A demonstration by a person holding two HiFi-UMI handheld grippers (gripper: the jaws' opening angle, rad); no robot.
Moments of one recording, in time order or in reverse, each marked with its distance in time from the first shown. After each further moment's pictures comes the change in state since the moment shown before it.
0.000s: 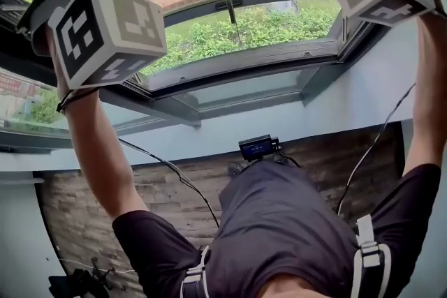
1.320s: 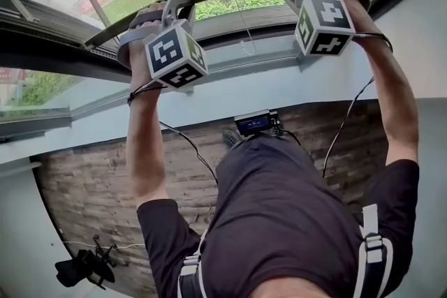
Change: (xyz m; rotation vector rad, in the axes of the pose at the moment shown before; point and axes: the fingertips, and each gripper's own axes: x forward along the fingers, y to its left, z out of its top) left arm 0.026 -0.341 -0.022 -0.161 0.013 -0.577; right arm 0.052 0.295 -0.019 0.127 0.033 0.547
